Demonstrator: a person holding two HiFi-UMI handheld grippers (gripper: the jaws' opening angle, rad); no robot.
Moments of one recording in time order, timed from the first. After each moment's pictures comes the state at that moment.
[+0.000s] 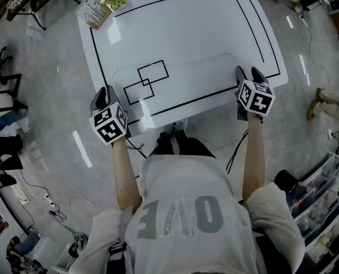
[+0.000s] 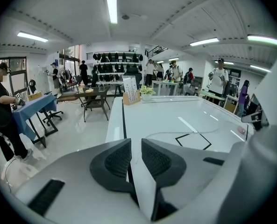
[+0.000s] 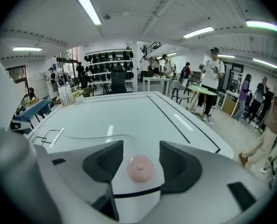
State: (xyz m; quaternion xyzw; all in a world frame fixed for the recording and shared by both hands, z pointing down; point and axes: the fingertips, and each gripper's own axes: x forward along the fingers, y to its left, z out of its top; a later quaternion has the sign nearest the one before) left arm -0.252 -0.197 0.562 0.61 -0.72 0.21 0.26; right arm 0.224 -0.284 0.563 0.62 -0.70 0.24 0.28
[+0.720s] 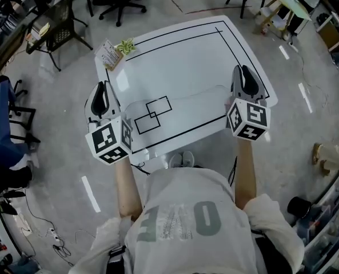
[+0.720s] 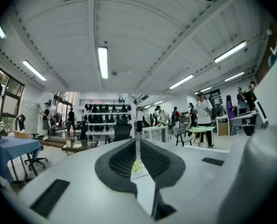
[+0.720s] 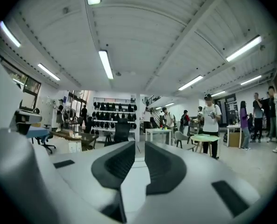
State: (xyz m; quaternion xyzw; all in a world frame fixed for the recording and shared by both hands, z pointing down) left arm -0.211 -0.243 0.318 0.70 -0.72 0.05 -0.01; right arm 0.160 -0.288 0.339 0.66 -0.75 0.02 0.04
